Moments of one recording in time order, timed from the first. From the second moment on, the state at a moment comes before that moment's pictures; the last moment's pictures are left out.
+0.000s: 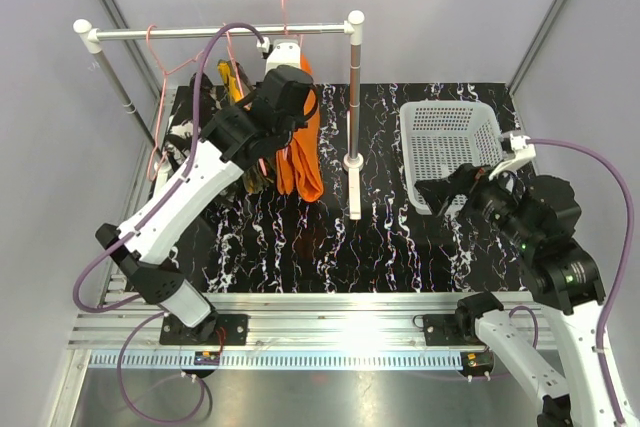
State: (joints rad) left arm -0.77 1.59 1.92 -0.88 -0.66 -0.39; right arm 0.28 0.61 1.09 -0.68 -0.24 0.41
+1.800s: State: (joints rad) left arm -1.12 1.20 1.53 -0.81 -0.62 -0.97; right arm 1.22 1.06 0.81 0.20 0.53 -0.06
